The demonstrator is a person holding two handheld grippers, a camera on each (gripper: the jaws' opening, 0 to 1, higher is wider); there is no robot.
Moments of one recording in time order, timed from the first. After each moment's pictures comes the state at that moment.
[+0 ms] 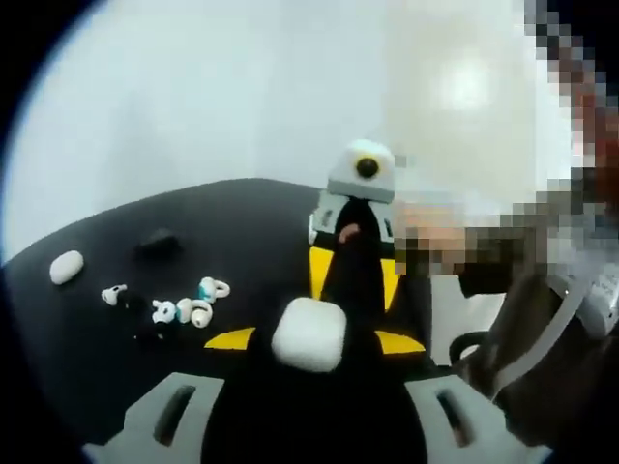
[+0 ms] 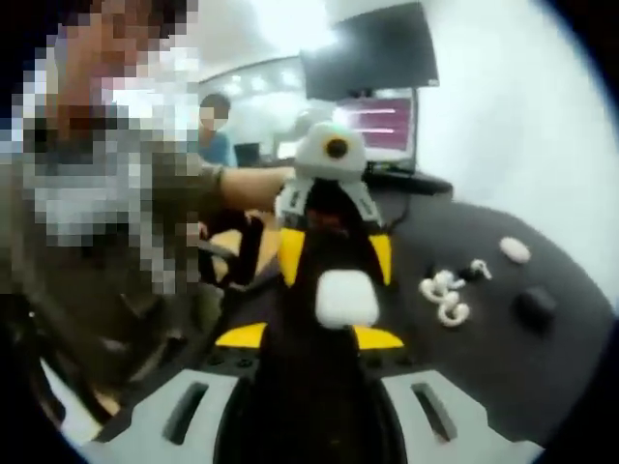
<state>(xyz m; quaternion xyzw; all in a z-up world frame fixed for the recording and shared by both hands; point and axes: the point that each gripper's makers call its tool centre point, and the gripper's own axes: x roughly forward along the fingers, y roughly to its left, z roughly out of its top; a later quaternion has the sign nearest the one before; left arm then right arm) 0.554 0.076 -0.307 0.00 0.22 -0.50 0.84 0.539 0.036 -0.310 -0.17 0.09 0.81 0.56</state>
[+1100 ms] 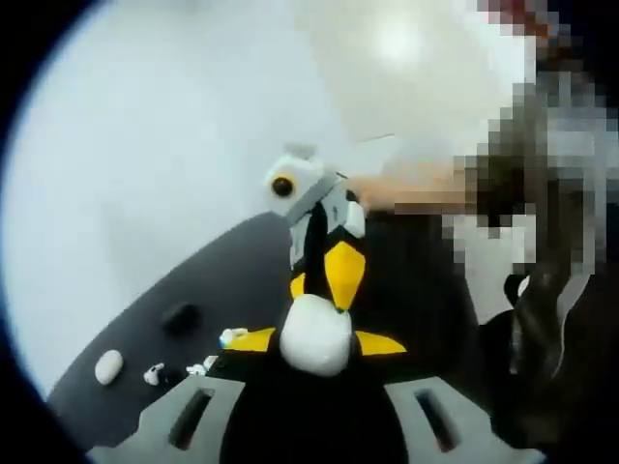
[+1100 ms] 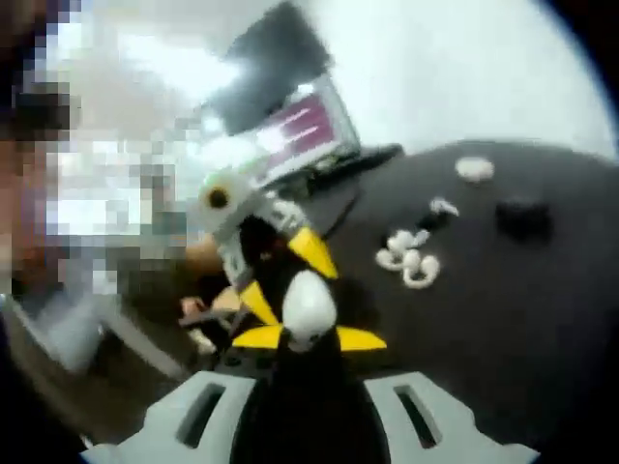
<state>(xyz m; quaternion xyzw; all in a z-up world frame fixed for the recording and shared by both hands) 0.565 0.070 -0.306 0.23 0.06 -0.47 0.85 0.566 0.058 -0.313 0.02 0.29 0.74 0.60</state>
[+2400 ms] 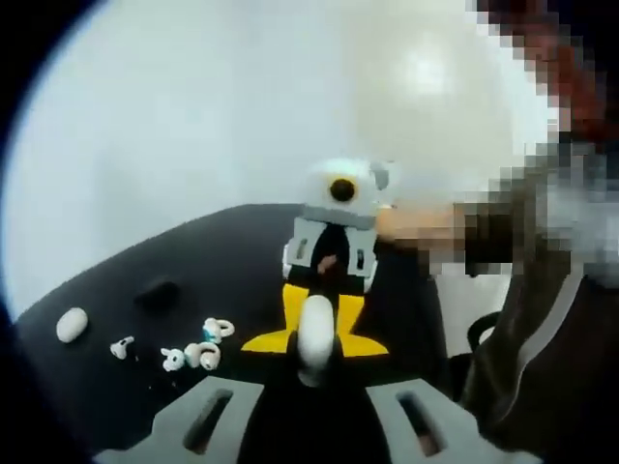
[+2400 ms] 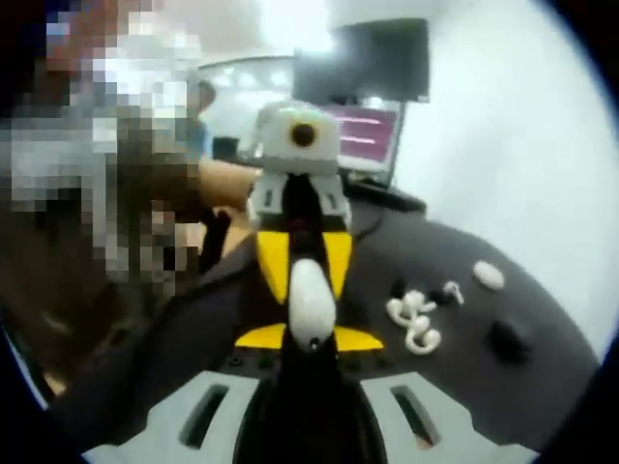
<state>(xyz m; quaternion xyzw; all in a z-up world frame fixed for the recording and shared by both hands) 0.560 0.068 -0.296 0.08 0.14 -0.52 0.84 0.557 0.066 -0.315 -0.21 0.01 0.77 0.60</state>
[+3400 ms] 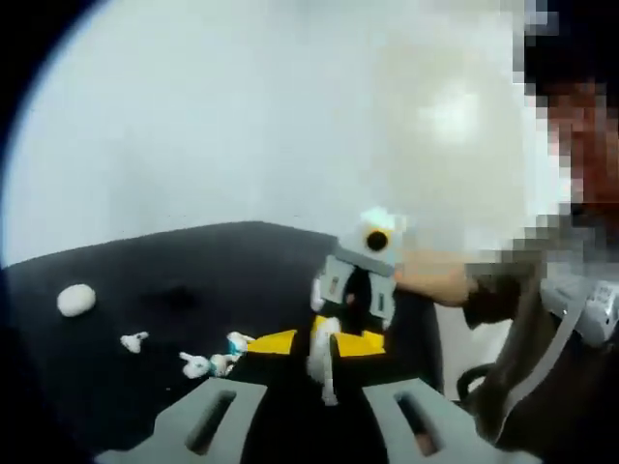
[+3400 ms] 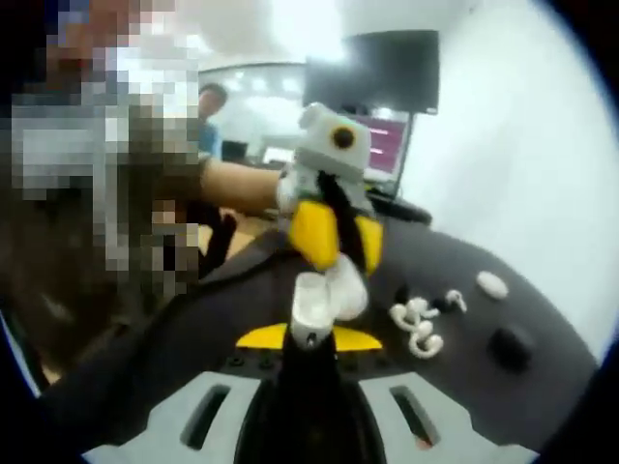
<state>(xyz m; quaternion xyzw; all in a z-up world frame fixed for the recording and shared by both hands) 0.590 0.092 -0.268 -0.02 0.12 -0.47 0.88 0.557 0.067 -0.318 -0.19 0.01 0.78 0.59</state>
